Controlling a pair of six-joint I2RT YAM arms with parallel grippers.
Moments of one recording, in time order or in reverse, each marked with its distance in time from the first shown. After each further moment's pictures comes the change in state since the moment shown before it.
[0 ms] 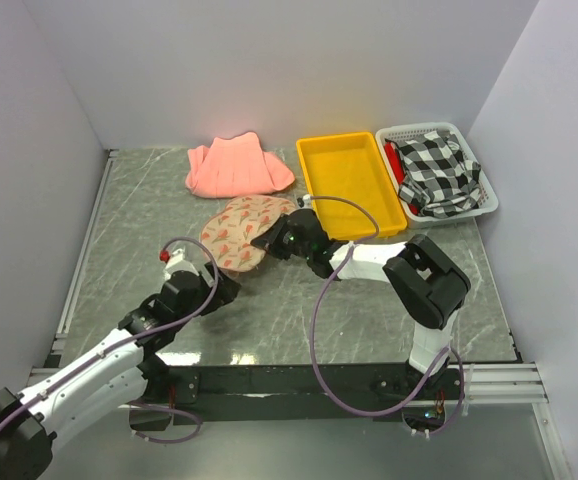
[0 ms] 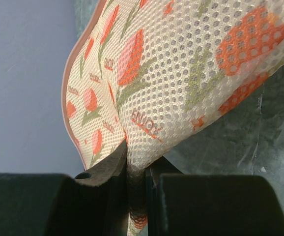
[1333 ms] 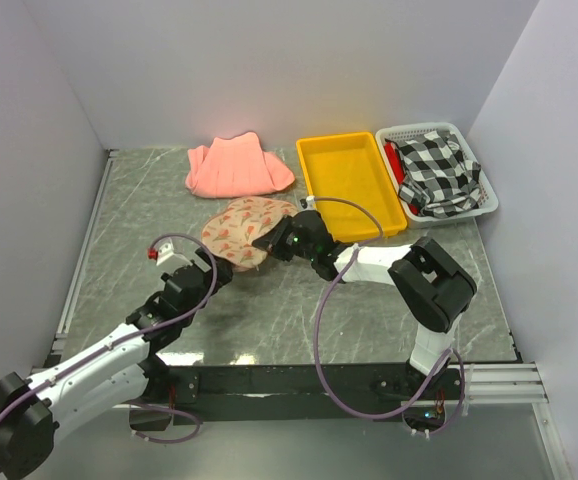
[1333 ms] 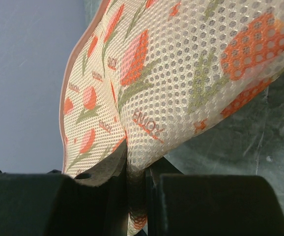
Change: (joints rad) left arm -0.032 0.083 -0.006 0.212 -0.313 -0.058; right arm -0.005 -0.037 -0.045 0.034 -0.034 0.020
